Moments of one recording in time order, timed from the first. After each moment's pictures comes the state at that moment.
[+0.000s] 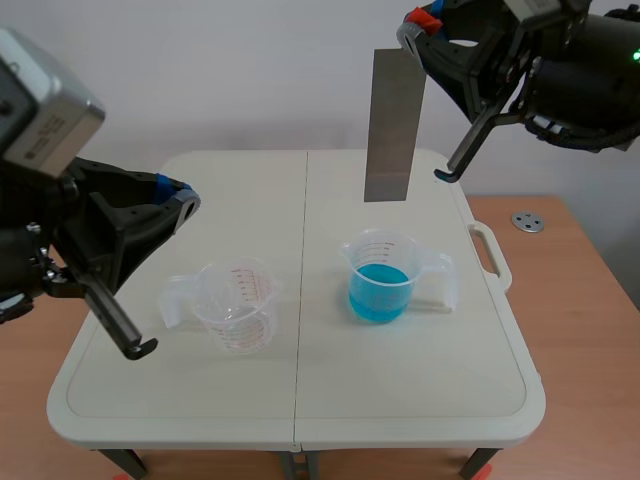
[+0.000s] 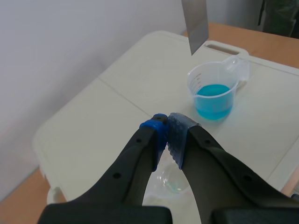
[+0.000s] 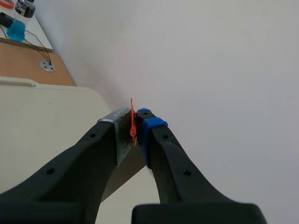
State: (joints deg) left arm 25.9 -30.5 2.9 121.8 -5.4 -24.7 6.3; right arm 3.4 15.6 4.0 102.7 -24.6 45.4 25.0
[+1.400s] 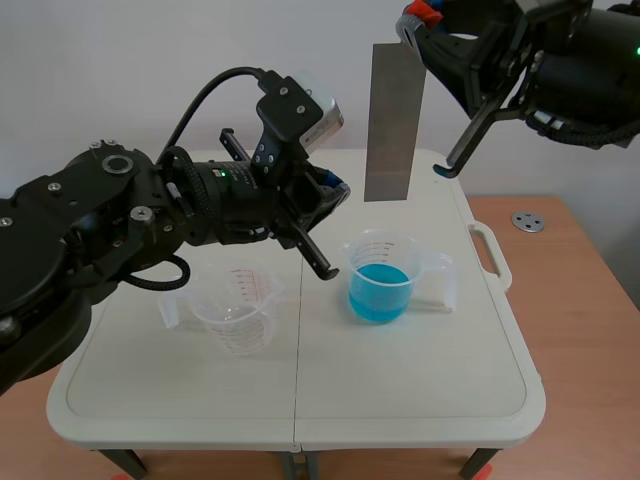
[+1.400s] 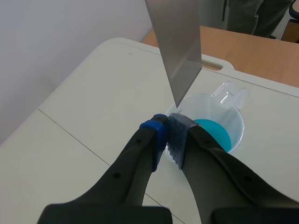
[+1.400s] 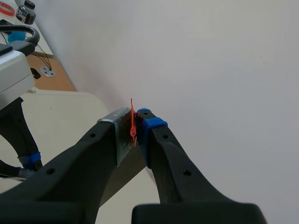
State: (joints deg) left arm -13.1 -15.4 30.5 85.2 -2.8 -24.7 9.9; right arm 3.4 15.6 4.0 103.0 -23.3 45.4 25.0
